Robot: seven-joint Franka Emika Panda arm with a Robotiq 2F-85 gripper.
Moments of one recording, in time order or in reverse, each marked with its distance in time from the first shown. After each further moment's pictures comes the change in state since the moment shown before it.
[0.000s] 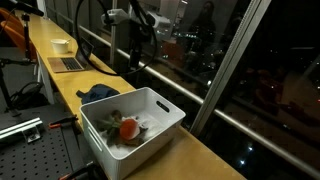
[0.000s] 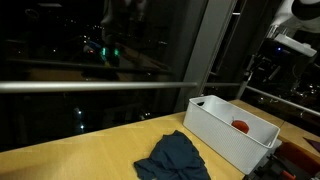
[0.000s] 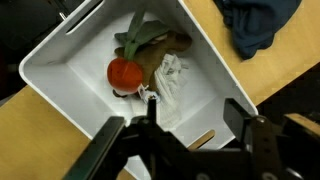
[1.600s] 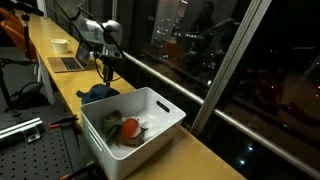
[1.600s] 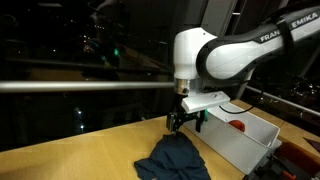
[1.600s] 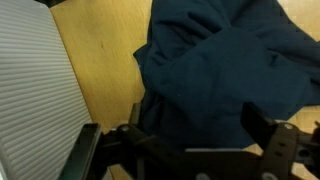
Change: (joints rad) arm 0.426 0.718 0.156 0.469 -0.331 -0.049 0.401
